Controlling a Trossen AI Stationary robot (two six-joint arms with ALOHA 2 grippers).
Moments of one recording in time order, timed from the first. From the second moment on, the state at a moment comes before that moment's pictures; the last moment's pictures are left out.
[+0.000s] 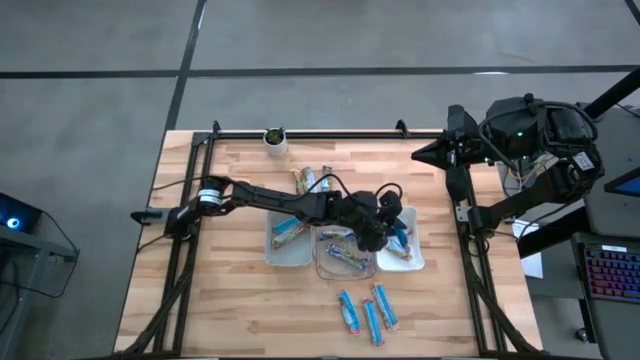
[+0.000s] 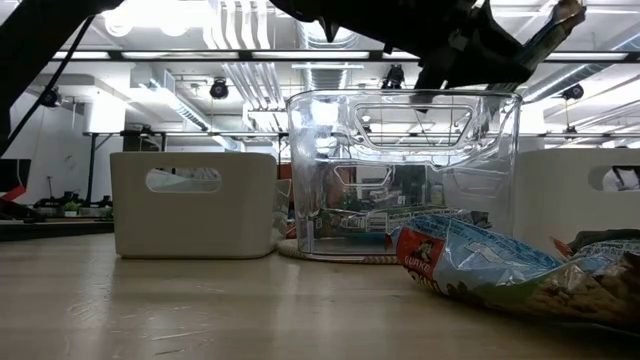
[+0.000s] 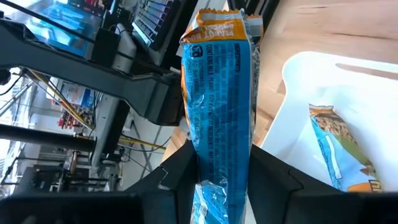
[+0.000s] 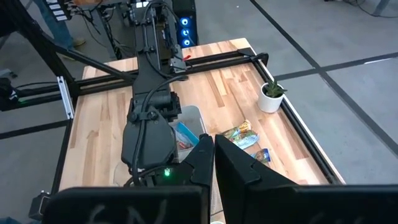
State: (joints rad) left arm -0.06 2.17 1.84 -0.01 0.03 1.15; right arm 0.03 1.26 2.02 -1.28 0.16 0.21
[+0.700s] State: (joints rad) left arm -0.06 2.17 1.83 -0.09 0.07 1.24; right arm 0.03 1.26 2.02 -1.28 0.16 0.24
